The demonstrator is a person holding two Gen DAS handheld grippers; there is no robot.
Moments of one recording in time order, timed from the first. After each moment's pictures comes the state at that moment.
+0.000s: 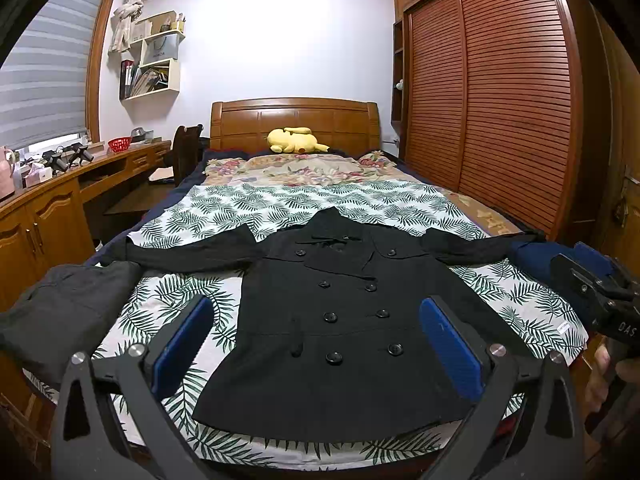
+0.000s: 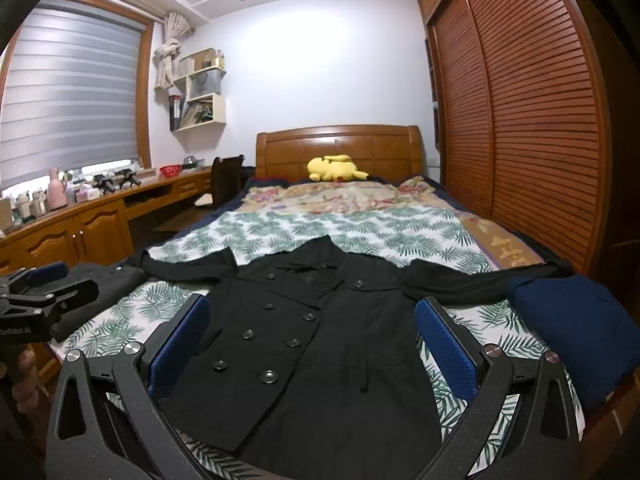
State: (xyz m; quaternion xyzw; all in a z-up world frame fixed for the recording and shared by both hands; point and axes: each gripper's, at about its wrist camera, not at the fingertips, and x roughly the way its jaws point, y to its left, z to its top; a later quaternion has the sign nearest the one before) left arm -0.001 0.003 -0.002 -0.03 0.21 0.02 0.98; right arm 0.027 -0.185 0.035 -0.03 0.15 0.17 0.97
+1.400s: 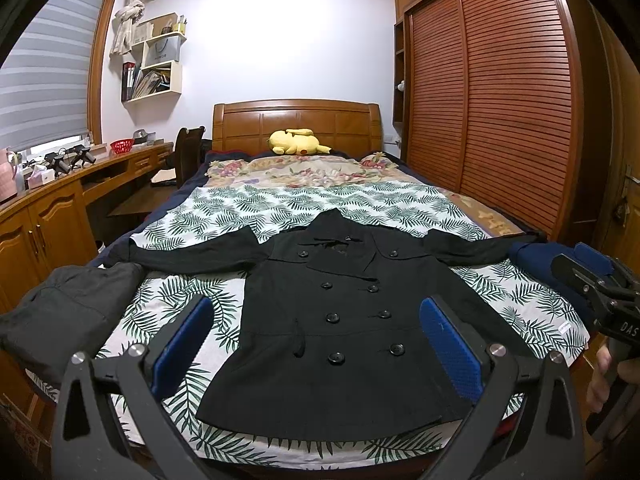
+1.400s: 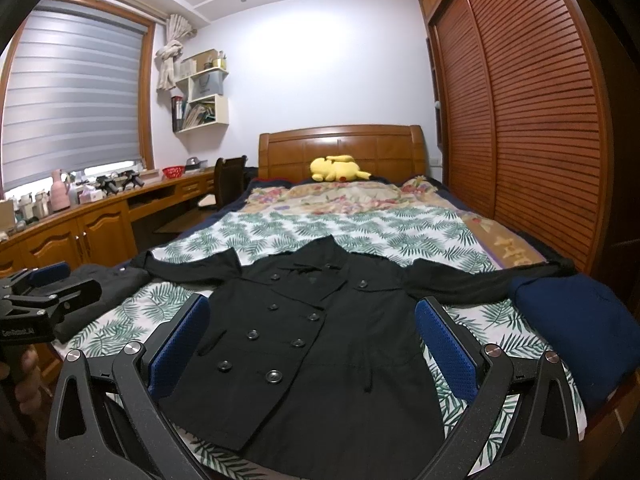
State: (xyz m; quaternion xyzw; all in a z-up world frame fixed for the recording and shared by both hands) left arm -0.009 0.001 0.005 -0.03 0.20 0.02 0.98; right arm 0.021 -0.184 0.036 -0.02 0.15 0.17 0.97
